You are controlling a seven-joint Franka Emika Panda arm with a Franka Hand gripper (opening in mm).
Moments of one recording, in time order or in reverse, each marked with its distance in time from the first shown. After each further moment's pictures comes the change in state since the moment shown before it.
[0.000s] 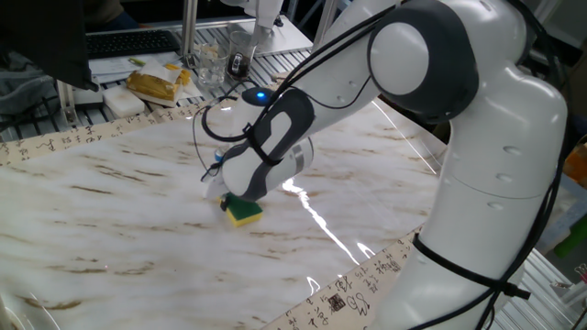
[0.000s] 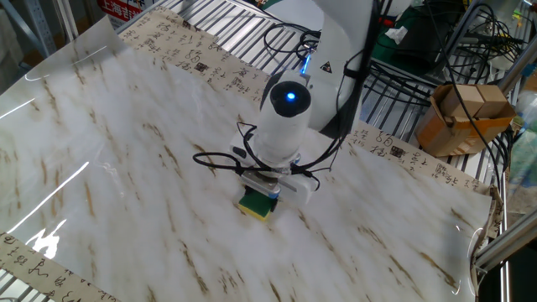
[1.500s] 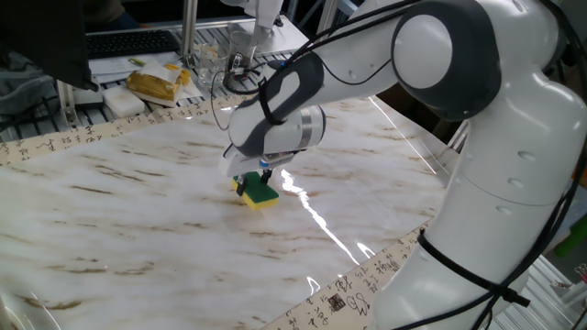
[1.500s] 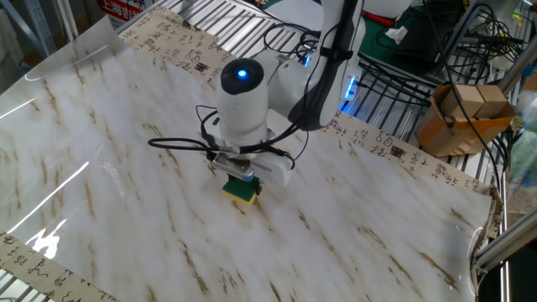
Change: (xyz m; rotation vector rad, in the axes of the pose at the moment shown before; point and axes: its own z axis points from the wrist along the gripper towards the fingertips) arm -0.005 -0.045 -0.031 -0.108 0.097 -0.016
